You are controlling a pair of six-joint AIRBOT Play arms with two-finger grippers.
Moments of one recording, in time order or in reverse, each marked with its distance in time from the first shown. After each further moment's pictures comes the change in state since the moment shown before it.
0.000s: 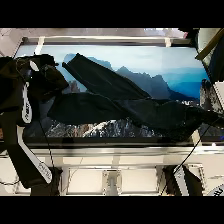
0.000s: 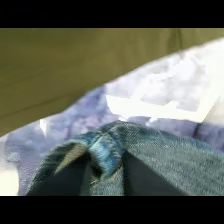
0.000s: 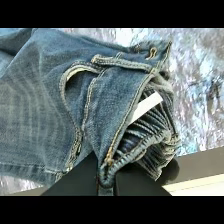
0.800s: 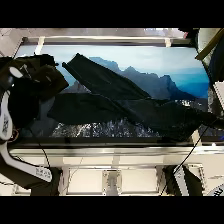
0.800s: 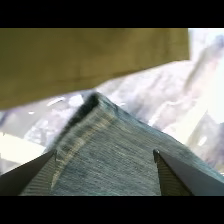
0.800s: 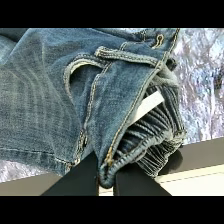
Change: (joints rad) left arm 0.092 0.339 -0.385 -0.064 0.310 -0.111; right arm 0.000 0.000 0.000 -0.007 0.056 -0.001
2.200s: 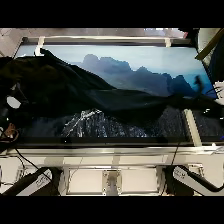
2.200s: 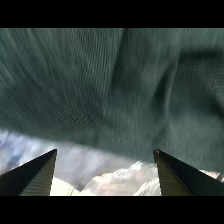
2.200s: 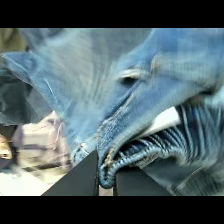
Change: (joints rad) left arm 0.003 0.631 -0.744 0.061 0.306 0.002; right arm 0.317 -0.368 0.091 0.599 0.020 -0.038
